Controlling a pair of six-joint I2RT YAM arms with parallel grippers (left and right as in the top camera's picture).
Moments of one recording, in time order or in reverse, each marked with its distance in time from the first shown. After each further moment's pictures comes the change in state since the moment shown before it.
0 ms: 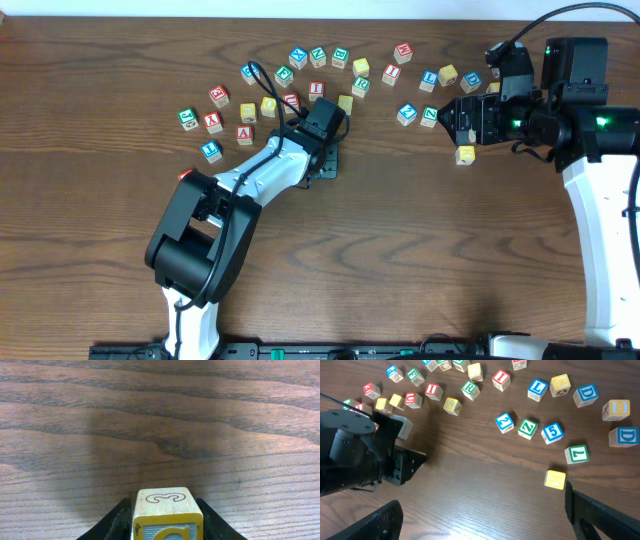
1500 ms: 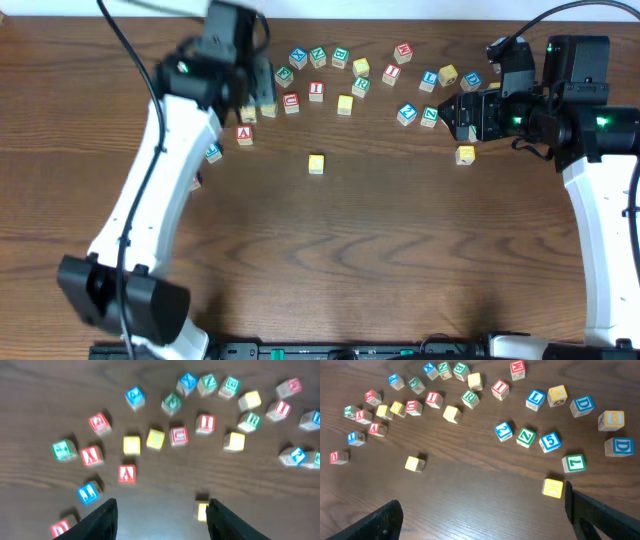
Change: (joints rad) left arm 0.264 -0.257 0.526 -0.527 -0.004 0.148; right arm 0.000 0.000 0.000 0.038 0.000 0.000
